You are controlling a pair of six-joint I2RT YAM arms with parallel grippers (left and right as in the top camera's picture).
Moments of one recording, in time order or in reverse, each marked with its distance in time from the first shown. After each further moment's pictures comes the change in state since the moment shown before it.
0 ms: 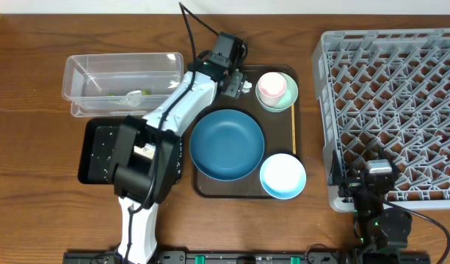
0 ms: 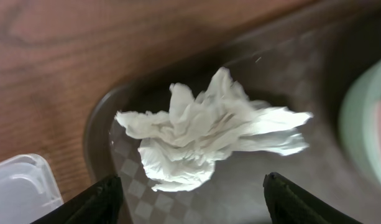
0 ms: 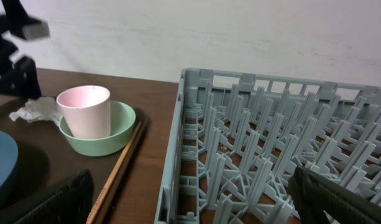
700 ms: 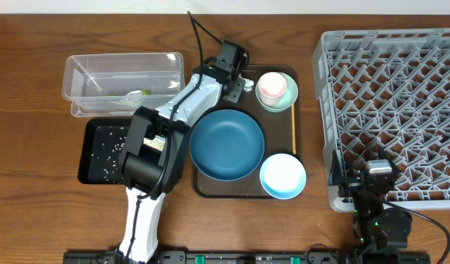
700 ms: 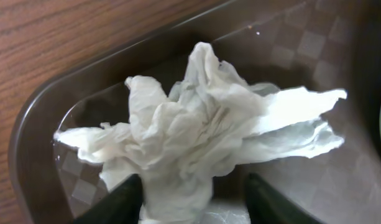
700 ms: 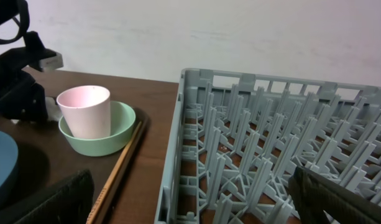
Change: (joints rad) left arm -0.001 0.093 0.000 0.053 0.039 0.012; right arm 0.000 0.000 0.000 0.000 0.000 0.000
